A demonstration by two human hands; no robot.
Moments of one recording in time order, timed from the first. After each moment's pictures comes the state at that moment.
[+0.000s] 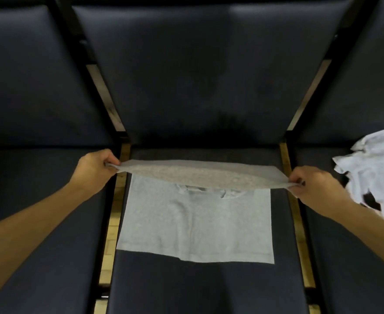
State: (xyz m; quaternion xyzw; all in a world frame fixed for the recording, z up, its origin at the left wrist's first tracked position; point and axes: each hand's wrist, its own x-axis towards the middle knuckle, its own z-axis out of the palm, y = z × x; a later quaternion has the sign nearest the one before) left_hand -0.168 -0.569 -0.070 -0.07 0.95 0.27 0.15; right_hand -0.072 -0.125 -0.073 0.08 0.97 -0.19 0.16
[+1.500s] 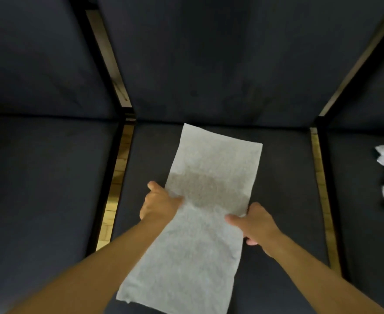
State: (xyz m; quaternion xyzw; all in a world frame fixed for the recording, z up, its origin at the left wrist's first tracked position) left_hand -0.066 -0.468 -0.179 -0.29 0.88 0.23 0.31; right_hand -0.019 -0.270 -0.175 0.34 0.75 -0.42 0.39
